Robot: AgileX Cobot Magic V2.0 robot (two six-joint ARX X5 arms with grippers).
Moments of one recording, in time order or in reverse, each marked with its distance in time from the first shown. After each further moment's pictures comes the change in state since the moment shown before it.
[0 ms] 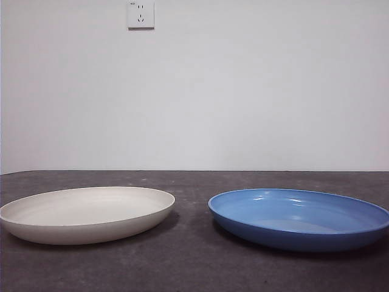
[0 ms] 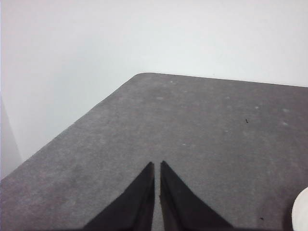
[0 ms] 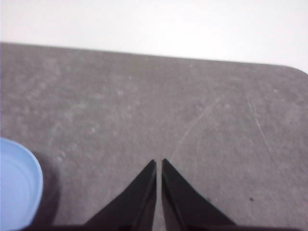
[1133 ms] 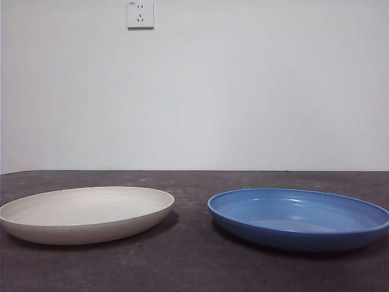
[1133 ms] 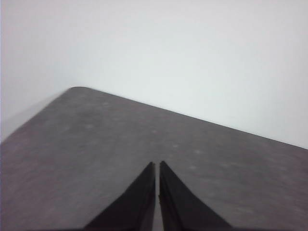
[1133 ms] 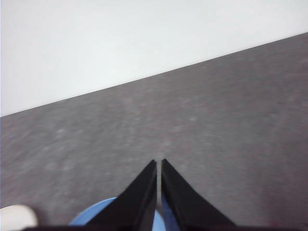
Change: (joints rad) left arm -0.044 0.483 0.547 -0.090 0.197 -0.233; right arm 0.058 0.408 0.547 -0.232 -0.166 0.389
